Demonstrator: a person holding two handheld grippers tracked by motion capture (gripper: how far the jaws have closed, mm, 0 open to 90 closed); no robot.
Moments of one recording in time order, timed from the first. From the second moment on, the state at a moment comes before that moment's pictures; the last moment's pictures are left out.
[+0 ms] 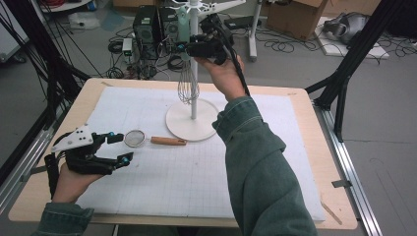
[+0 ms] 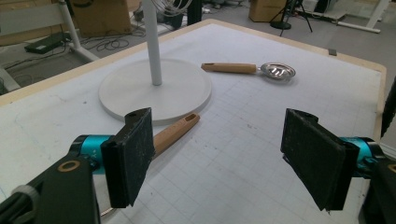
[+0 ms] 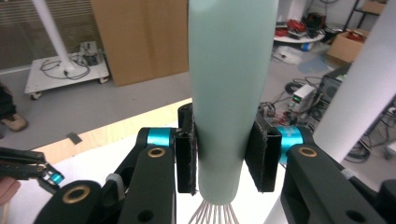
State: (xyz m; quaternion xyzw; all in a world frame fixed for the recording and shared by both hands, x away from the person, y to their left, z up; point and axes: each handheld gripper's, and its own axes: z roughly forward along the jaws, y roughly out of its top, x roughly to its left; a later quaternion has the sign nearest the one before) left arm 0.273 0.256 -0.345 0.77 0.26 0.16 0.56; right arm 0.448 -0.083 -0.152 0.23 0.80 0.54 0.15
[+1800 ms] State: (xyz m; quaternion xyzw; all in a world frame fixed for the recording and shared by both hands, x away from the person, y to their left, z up) left arm 0.272 0.264 -0.348 0.77 0.28 0.16 0.55; right arm 0.448 -0.135 -0.151 0.19 0.78 0.59 0.11
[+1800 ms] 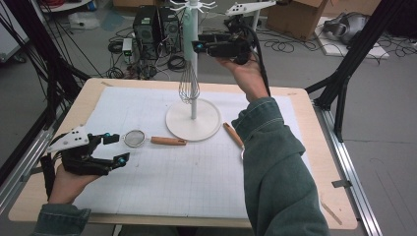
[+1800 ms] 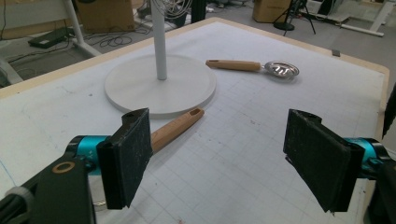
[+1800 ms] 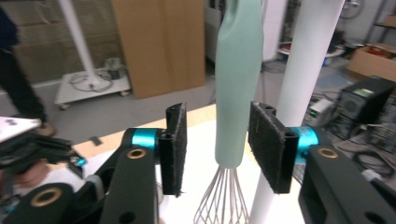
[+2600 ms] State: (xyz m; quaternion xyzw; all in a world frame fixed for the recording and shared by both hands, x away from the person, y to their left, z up) left arm 0.275 0.262 -0.350 0.77 0.28 0.15 0.56; right arm 0.465 -0.174 -0.103 0.18 0.77 0.60 0.09
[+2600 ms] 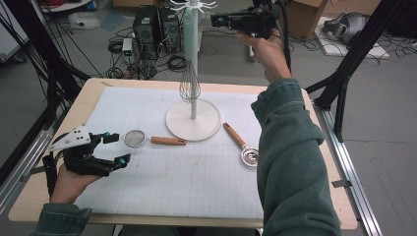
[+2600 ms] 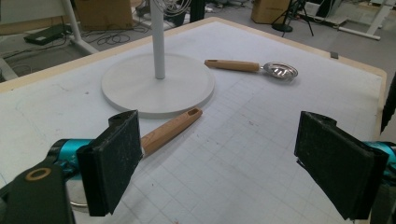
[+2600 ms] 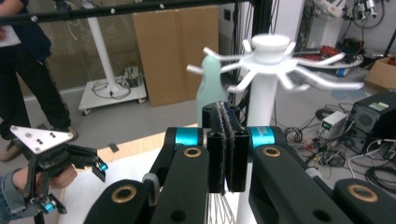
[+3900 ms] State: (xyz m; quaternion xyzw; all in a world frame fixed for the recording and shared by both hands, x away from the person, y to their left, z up) left arm 0.273 0.262 -0.348 0.77 0.28 0.15 0.55; right arm 0.463 -0.138 -0.099 0.20 0.78 0.58 0.13
